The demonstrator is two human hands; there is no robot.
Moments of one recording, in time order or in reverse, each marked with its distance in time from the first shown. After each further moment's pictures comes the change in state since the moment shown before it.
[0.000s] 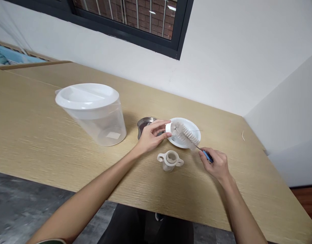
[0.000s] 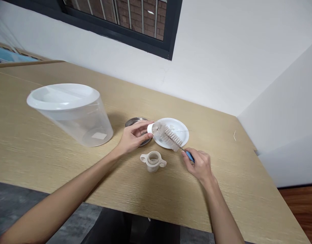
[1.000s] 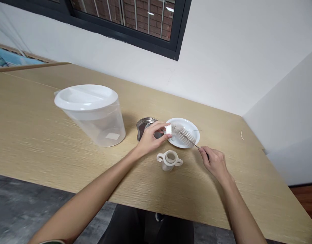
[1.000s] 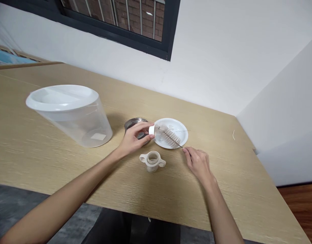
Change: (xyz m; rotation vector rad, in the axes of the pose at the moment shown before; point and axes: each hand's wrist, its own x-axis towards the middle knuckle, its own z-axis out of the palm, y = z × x) left_hand 0.000 0.002 -0.004 0.521 -0.055 0.159; right_hand 0.000 0.003 0.003 -0.136 -0.113 0.066
